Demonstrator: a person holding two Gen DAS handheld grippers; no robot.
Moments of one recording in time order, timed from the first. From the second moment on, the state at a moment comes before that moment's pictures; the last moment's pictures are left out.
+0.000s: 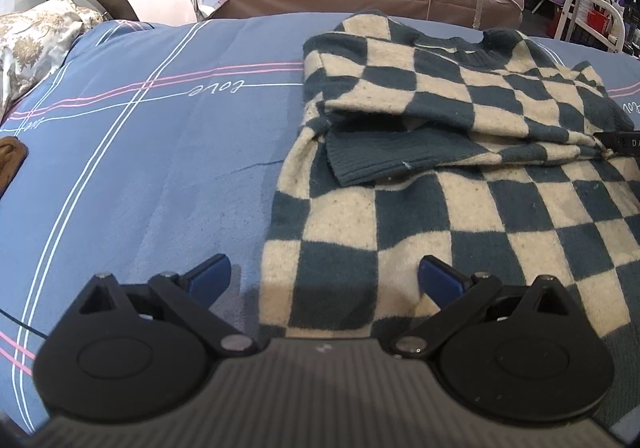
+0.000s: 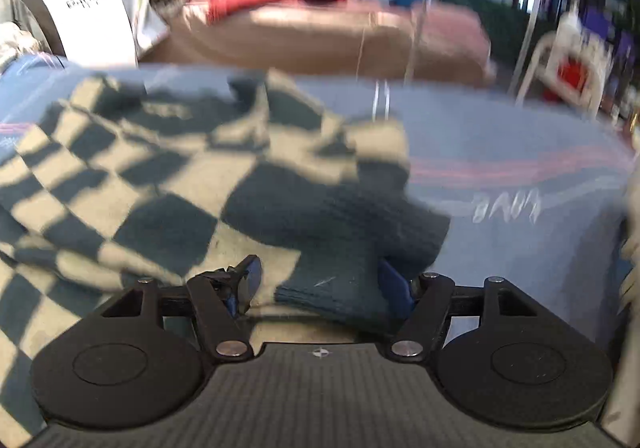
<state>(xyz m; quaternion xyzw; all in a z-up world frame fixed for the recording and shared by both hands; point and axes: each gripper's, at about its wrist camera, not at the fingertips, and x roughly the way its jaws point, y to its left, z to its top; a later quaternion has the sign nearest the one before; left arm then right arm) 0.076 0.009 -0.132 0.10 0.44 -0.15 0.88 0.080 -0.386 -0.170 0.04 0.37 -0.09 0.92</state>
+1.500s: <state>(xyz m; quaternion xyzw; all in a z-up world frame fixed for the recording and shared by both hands) -0.001 0.091 -0.129 0.02 0.50 -0.21 0.84 -0.139 -0.339 -0.159 0.18 0.40 -0.06 0.90</state>
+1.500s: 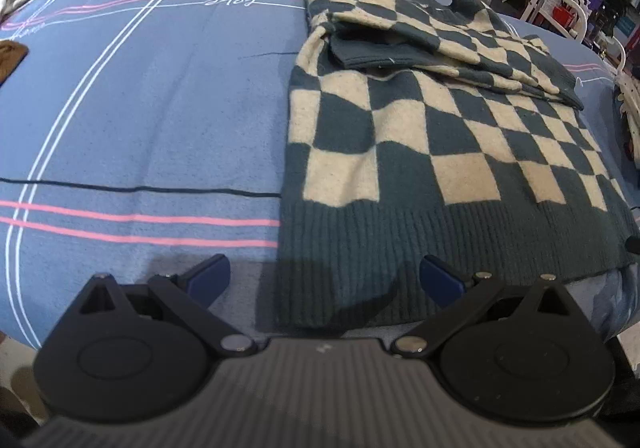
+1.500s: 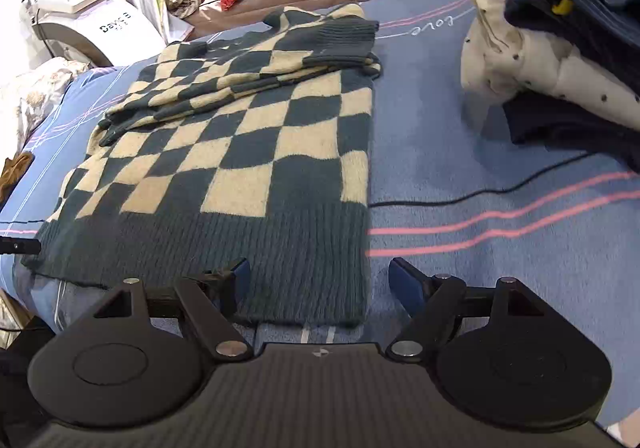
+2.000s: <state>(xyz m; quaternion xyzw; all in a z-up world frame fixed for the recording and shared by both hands) -0.007 0.108 -0.144 -0.11 0.51 -0.27 0.81 -0.154 -0.344 -0.167 0.26 0.38 -0.07 0.88</state>
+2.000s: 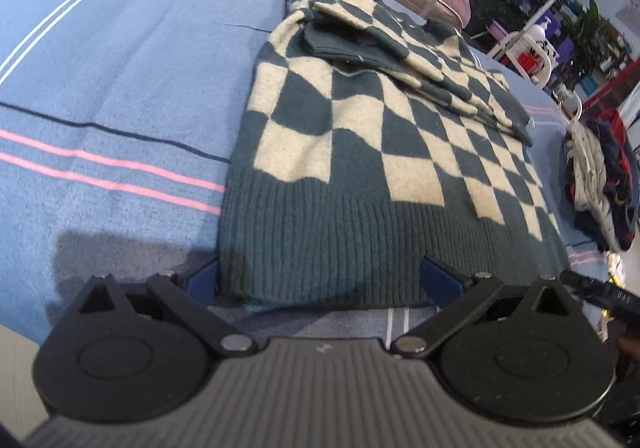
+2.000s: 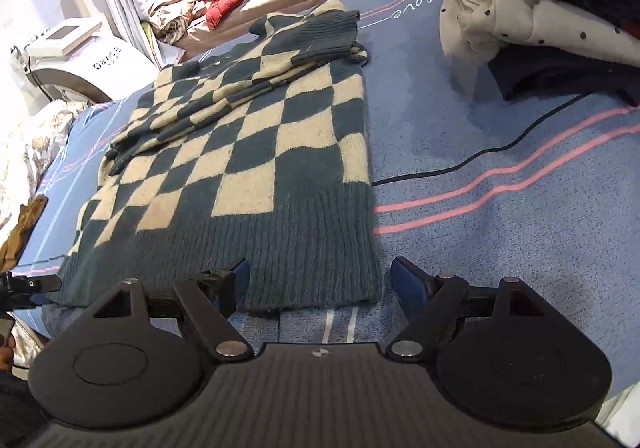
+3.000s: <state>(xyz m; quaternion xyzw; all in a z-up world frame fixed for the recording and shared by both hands) 0.072 0.066 -0.094 -0.12 0.48 -0.30 0.82 -0.112 -0.393 -0.129 0.42 0.33 -0.02 0.84</state>
